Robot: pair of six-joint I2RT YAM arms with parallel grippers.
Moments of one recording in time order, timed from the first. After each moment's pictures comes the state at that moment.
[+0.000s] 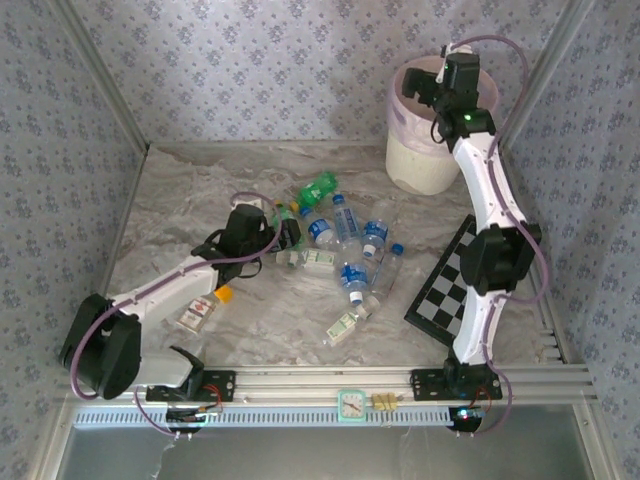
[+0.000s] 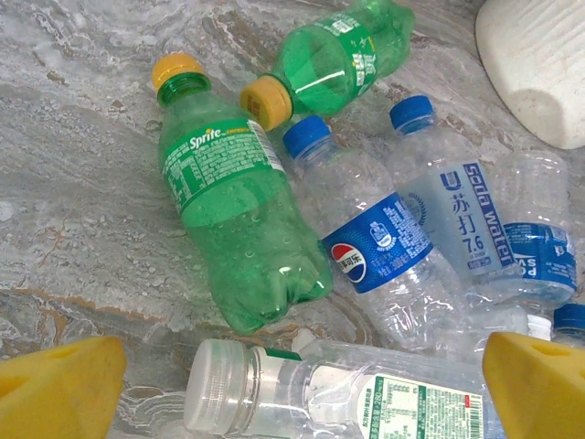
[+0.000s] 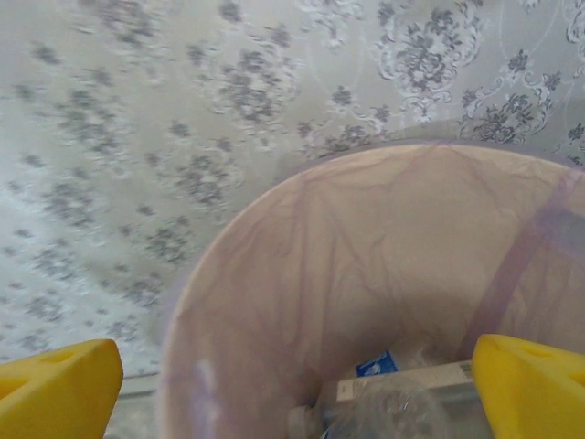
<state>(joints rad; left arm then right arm) -0.58 1.31 0.78 -0.11 -0.07 -0.68 0.13 1.93 2.09 -0.42 0.11 0.21</state>
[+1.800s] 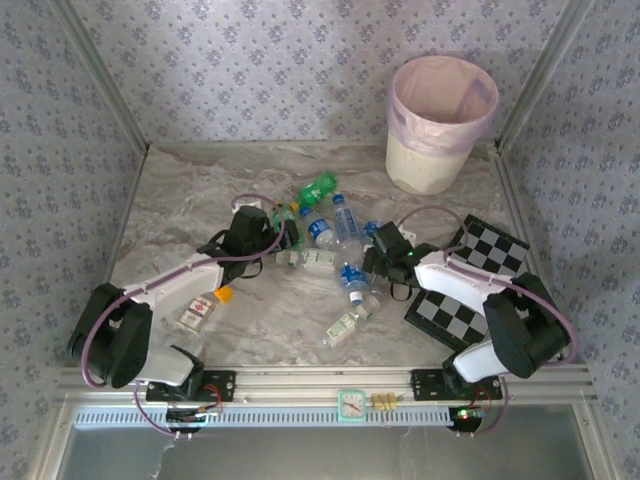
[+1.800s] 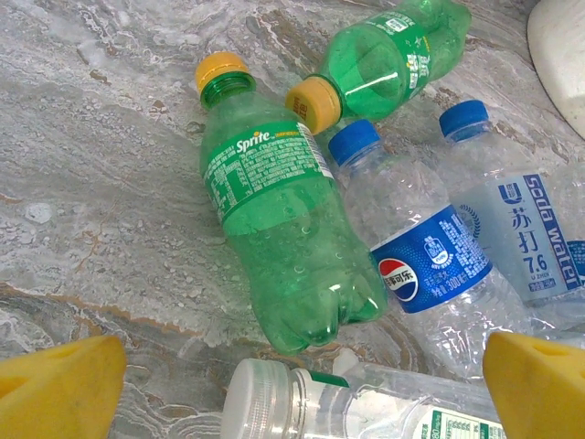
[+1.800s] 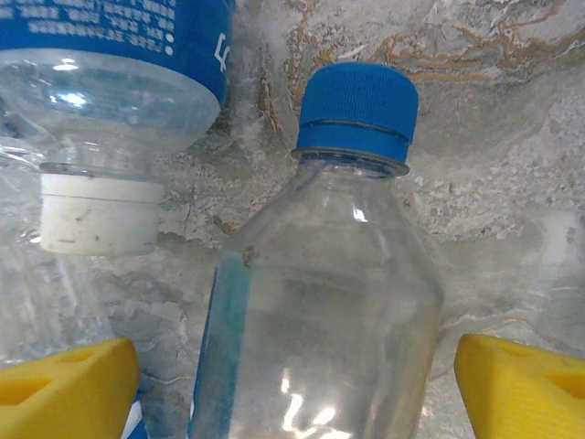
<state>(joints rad) -0.57 1.38 0.77 -0.07 -0.12 -0.68 0.59 1.45 0.77 -0.45 0.25 0.81</state>
